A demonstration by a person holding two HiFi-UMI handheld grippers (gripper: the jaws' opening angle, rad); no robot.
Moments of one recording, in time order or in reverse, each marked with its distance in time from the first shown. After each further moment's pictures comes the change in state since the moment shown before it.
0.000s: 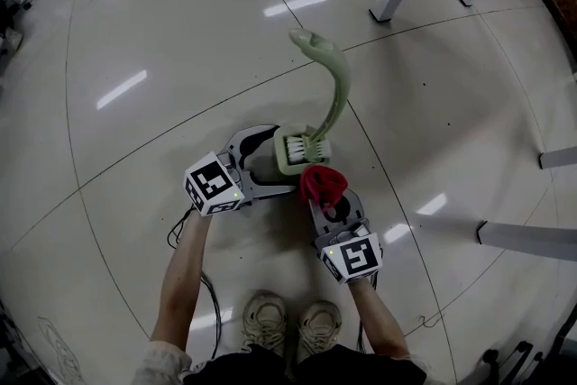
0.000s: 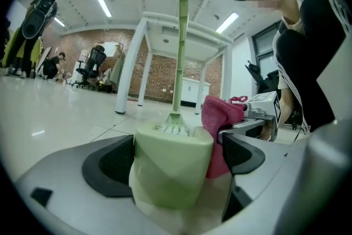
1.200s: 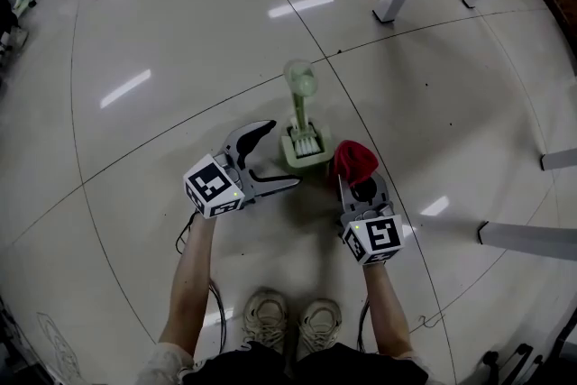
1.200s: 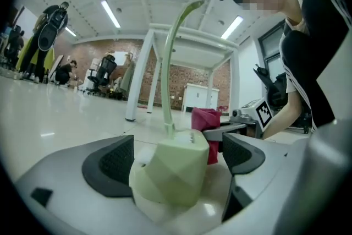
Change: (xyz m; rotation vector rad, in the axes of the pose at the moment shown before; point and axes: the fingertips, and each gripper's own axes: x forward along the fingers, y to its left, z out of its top) left arm -0.013 0.006 0.014 -0.011 -0.075 0.111; right arm -0.006 -0.065 0.006 0.023 0.019 -0.137
